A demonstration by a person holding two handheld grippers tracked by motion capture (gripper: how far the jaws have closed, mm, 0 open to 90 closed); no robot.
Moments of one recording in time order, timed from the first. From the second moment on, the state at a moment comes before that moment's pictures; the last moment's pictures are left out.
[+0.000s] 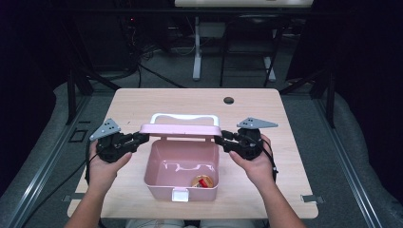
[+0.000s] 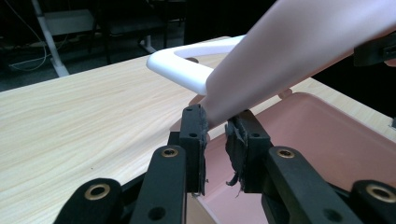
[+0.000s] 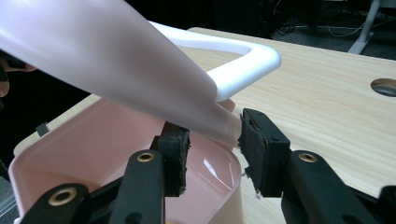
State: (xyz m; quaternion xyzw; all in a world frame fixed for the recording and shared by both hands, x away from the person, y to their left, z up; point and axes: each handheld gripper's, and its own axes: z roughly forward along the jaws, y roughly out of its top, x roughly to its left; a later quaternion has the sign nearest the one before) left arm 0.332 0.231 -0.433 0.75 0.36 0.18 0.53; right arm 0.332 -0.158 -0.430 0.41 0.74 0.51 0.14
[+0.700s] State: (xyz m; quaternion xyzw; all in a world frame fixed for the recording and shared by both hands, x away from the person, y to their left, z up) left arm 0.315 0.228 -0.418 0.77 0.35 0.18 0.50; right arm 0.313 -0.161 -0.425 0.39 0.75 0.52 0.14
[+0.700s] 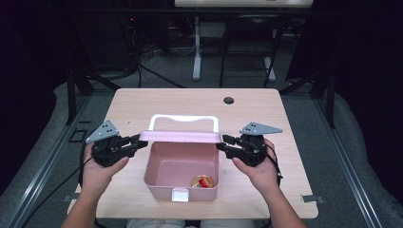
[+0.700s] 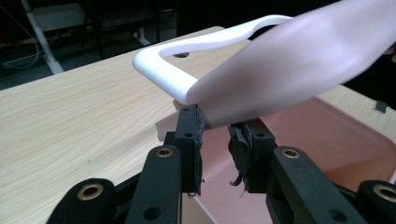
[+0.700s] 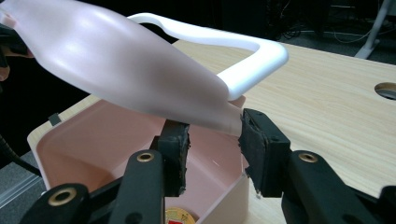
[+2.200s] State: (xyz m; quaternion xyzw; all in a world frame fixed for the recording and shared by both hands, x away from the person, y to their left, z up) left arm 0.264 0.235 -0.437 0.80 0.32 0.17 0.47; right arm 0.258 -0.172 -0.442 0.36 0.77 0.50 0.16
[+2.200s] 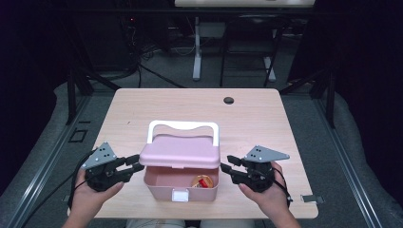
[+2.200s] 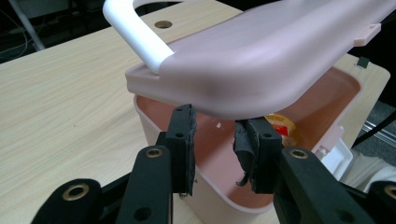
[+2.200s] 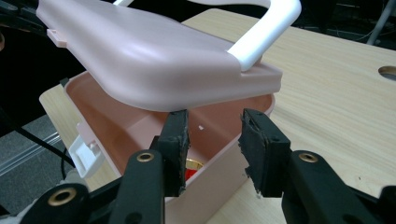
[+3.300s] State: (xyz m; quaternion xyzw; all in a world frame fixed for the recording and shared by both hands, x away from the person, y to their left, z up) left arm 0.265 0.252 -0.466 0.81 0.35 0.16 0.46; right arm 0.253 -0.183 -0.473 0.38 0.77 0.50 0.14
